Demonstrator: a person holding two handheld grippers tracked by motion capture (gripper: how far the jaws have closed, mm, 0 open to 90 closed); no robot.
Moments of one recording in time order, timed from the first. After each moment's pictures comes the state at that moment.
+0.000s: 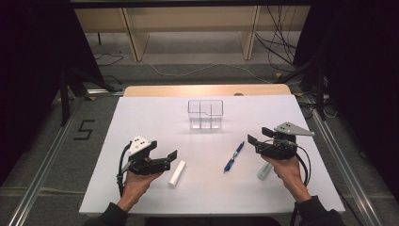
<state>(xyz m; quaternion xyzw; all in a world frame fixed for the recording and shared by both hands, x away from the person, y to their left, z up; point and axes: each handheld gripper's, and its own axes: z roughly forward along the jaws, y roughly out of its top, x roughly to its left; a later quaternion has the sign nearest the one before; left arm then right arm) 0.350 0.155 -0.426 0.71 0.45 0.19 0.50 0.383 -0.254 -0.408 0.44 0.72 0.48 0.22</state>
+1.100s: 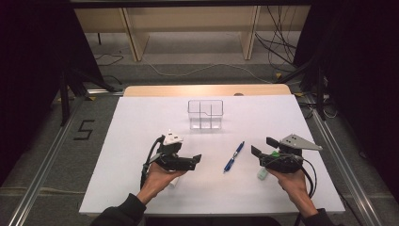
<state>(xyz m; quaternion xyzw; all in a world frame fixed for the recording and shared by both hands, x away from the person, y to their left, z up) 0.371 0.087 -0.422 0.78 0.43 0.13 0.43 0.350 -0.262 -0.416 0.44 0.72 0.49 0.22</state>
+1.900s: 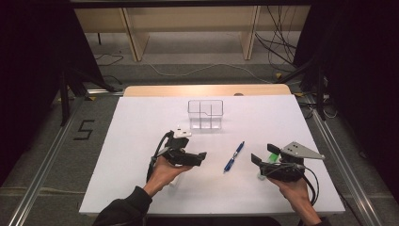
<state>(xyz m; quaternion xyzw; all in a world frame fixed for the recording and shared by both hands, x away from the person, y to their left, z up) 0.391 0.069 -0.424 0.81 0.42 0.11 0.40 0.330 -0.262 -0.420 0.43 0.73 0.49 0.22</state>
